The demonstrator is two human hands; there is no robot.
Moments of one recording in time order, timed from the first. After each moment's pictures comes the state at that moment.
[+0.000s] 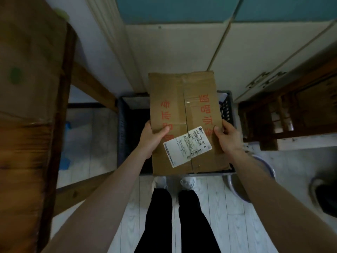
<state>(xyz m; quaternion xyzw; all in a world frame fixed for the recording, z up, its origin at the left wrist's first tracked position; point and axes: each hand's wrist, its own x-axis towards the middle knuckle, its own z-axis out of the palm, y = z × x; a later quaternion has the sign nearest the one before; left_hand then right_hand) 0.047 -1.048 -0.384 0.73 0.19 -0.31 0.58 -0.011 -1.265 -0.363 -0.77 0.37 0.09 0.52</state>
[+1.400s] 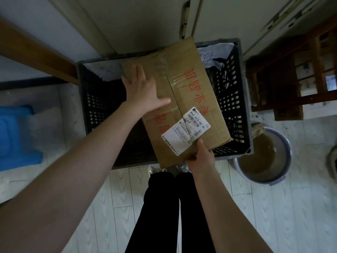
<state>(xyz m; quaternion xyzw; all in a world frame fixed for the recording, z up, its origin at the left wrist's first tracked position) 0.119 -1.122 -0.545 0.95 -0.17 -0.28 -0.01 -0.061 -1.217 -0.549 -0.21 0.73 0.03 0.65</state>
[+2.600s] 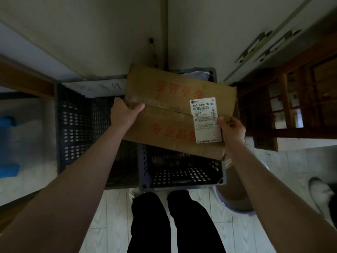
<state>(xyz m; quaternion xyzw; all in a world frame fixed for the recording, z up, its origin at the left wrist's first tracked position) 0.127 -1.195 -0.574 0.88 0.19 -0.24 0.36 0.009 -1.441 -0.574 -0.64 0.54 0.04 0.54</state>
